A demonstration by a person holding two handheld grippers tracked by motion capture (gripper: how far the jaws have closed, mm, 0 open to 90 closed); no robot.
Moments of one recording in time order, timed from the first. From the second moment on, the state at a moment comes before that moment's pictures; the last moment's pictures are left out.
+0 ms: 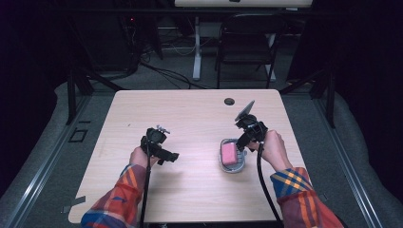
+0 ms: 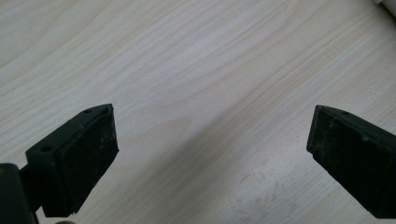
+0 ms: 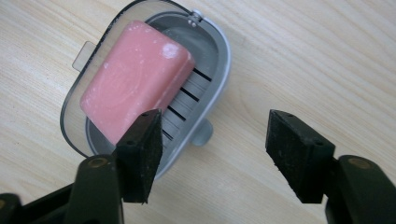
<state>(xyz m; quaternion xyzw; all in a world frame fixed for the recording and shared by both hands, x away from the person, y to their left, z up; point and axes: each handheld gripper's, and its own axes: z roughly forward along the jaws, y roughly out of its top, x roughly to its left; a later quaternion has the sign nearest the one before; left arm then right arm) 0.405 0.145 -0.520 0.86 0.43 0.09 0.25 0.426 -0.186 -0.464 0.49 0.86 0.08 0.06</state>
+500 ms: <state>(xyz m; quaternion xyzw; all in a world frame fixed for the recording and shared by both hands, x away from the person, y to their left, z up) 0.405 0.145 -0.520 0.86 0.44 0.09 0.25 0.413 -0.224 -0.441 0.49 0.86 0.12 0.09</state>
